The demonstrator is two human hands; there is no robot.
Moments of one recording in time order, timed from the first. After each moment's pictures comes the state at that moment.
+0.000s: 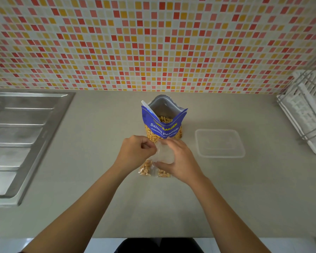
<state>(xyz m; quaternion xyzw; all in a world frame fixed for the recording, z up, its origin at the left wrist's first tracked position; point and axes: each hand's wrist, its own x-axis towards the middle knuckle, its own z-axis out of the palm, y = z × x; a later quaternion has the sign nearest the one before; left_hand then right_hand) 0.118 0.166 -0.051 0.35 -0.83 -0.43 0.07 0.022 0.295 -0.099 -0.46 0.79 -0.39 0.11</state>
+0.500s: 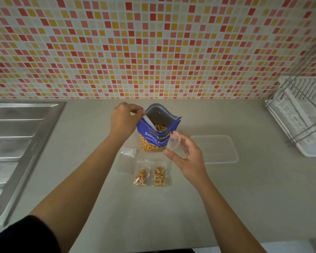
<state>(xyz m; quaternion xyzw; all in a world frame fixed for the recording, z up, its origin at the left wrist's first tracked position) 0.045 0.099 -0.025 0.34 -0.87 -0.30 0.21 0.005 0.302 -0.083 -0.27 0.70 -0.64 0.18</state>
